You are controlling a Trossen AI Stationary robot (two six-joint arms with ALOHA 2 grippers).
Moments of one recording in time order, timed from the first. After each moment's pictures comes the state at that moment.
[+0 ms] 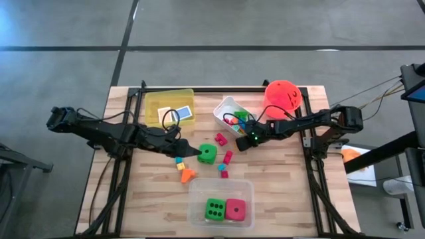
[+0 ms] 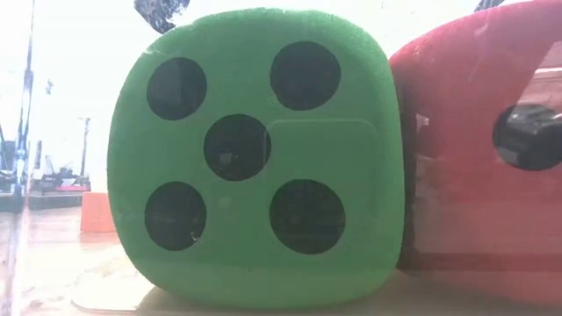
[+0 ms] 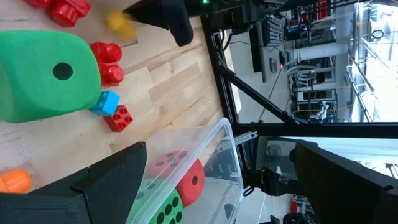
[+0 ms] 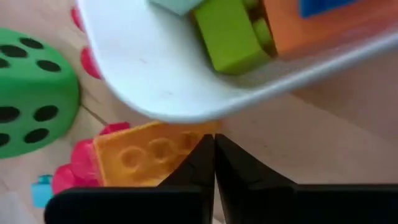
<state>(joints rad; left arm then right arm) -0.21 1.13 0.86 -0.20 -0.11 -1.41 -0.16 1.56 0.65 -0.07 -0.06 1.04</state>
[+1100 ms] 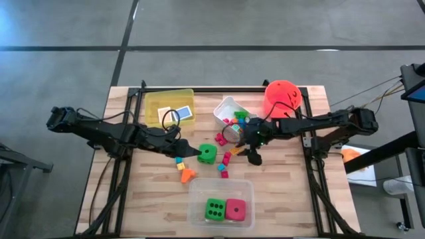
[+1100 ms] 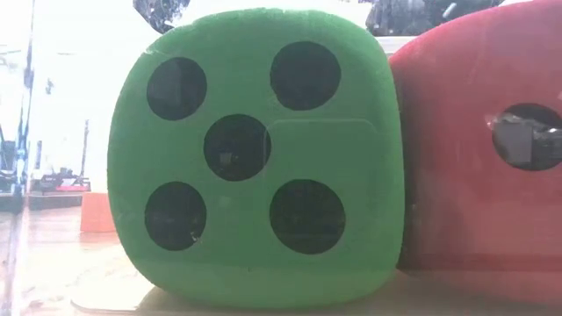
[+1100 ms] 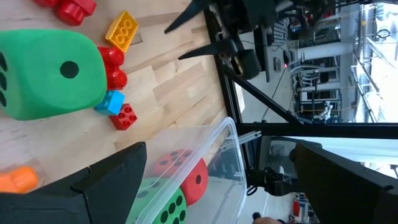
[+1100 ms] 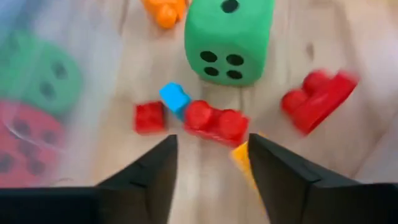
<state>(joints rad) -0.21 1.13 0.86 -0.21 -0.11 -1.41 -0.07 1.39 0.76 -0.17 -0.27 0.09</state>
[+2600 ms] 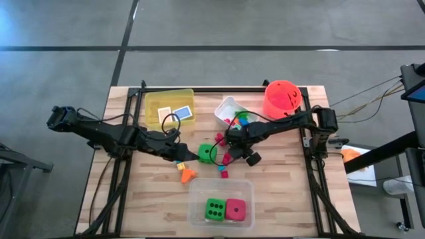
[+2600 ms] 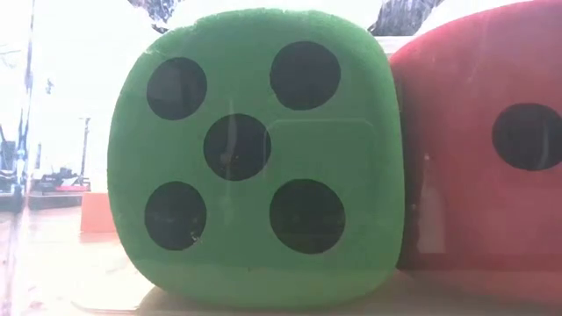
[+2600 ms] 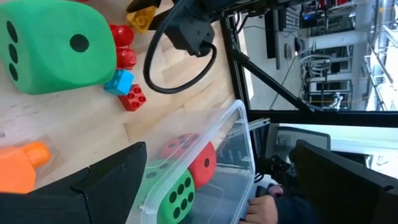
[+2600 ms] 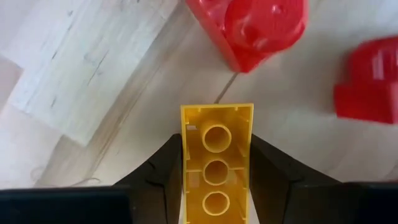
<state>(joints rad) -0.25 1.13 0.86 -0.26 -0.10 -1.44 -0.04 1.86 1.13 -0.65 -0.05 -0.63</state>
